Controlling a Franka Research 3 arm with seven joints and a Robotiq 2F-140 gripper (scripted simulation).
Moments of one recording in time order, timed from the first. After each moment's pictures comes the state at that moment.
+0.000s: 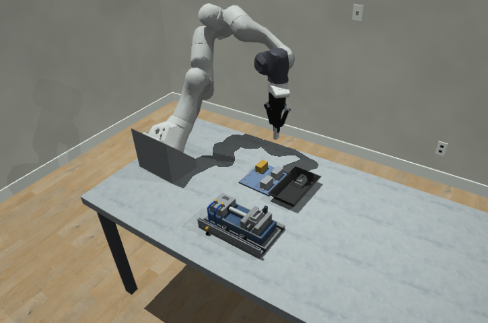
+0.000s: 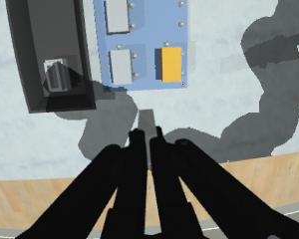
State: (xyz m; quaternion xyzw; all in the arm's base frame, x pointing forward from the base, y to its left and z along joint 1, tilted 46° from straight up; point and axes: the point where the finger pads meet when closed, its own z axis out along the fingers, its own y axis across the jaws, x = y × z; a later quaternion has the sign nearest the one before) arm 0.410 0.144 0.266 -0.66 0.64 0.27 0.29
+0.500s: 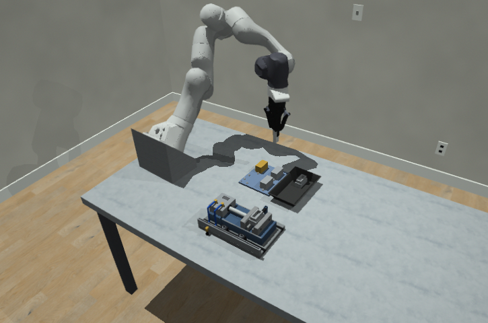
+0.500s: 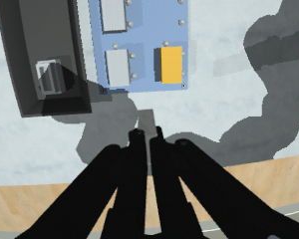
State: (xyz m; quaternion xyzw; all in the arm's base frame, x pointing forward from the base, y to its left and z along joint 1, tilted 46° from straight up) arm 0.409 0.159 0.253 -0.65 0.65 0.27 0.28
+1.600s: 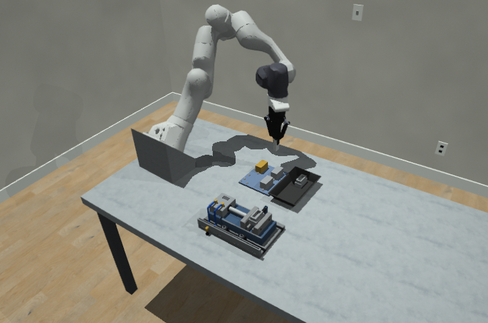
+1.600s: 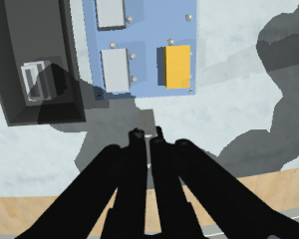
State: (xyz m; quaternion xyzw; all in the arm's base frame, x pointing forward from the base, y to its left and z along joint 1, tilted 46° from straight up) arm 0.411 0.192 0.222 -0.65 0.65 0.27 0.29
